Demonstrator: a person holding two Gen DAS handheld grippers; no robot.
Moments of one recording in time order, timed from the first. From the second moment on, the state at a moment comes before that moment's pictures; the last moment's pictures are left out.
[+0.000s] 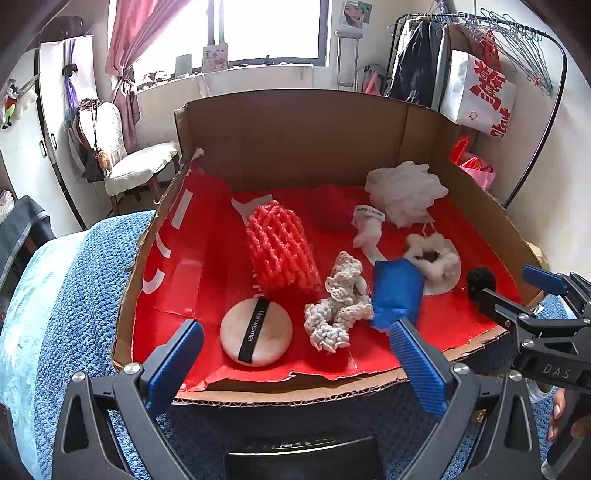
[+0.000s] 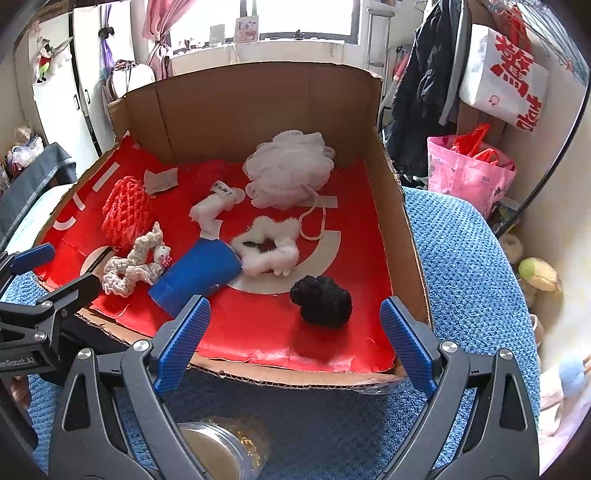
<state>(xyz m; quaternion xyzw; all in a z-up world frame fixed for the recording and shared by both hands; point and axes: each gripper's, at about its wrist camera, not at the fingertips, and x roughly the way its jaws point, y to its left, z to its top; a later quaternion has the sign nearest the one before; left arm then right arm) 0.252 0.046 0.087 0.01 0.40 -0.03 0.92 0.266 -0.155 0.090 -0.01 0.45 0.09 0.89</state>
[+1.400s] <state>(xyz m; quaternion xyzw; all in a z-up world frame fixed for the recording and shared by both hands) 0.252 0.048 0.087 0.00 0.40 -0.03 0.92 0.266 -0.154 0.089 -0.01 0.45 0.09 0.89</state>
